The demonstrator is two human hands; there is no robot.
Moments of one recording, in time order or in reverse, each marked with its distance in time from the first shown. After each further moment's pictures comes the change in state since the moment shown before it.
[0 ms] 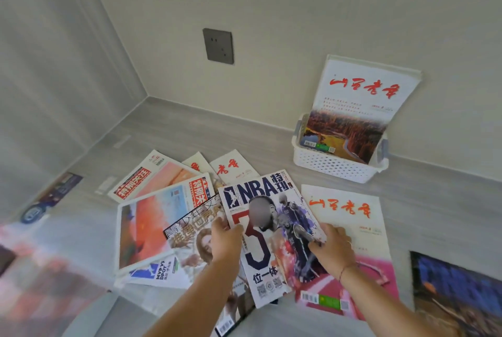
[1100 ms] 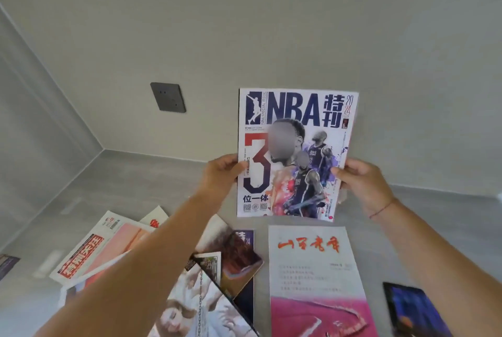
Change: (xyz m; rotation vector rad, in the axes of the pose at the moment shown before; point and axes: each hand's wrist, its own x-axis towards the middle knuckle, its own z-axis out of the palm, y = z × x) left_hand 0.003 0.201 0.094 0.057 -0.549 0.632; right_hand 0.078 -0.024 -0.215 0.809 0.254 -0.264
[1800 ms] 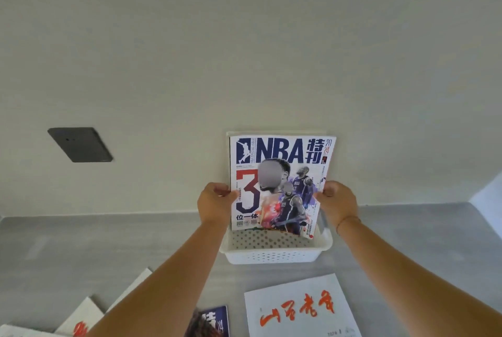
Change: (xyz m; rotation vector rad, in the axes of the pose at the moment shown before) left_hand 0.156 -0.062 0.086 0.249 0.203 -0.122; right_hand 0.117 0.067 0.000 -0.363 0.373 0.215
